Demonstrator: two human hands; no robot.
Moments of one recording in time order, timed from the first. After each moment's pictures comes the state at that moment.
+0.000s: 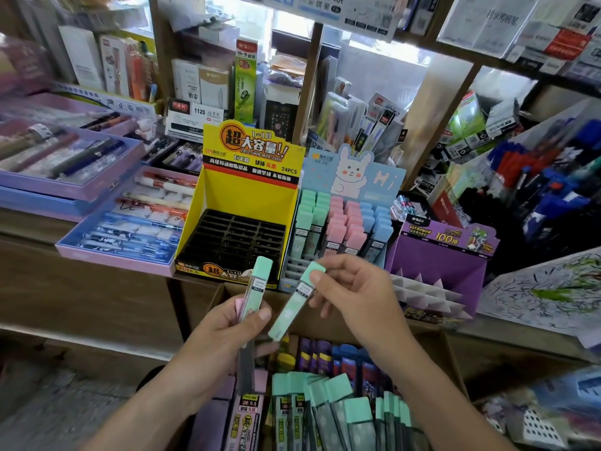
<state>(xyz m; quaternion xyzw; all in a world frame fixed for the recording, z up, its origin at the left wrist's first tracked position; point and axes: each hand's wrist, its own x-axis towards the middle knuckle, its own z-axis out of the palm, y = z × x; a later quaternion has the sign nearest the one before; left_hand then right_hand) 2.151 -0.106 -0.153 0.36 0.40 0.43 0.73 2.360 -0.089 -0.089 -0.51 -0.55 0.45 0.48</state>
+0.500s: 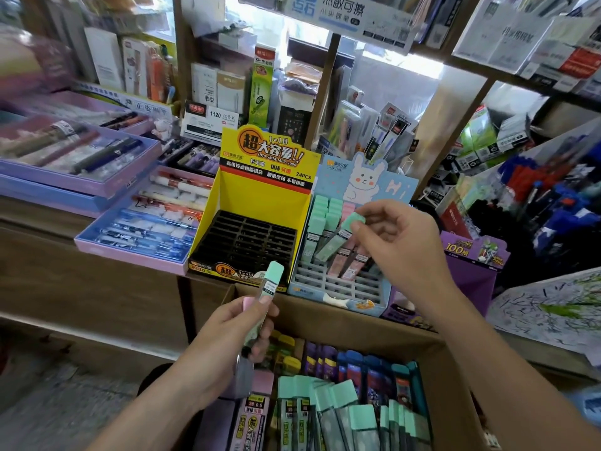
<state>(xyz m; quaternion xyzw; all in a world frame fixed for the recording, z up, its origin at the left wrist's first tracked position) 2.146 -0.101 -0.154 0.36 0.42 0.45 0.70 2.382 -0.046 -0.028 -0.53 -0.69 0.20 0.45</state>
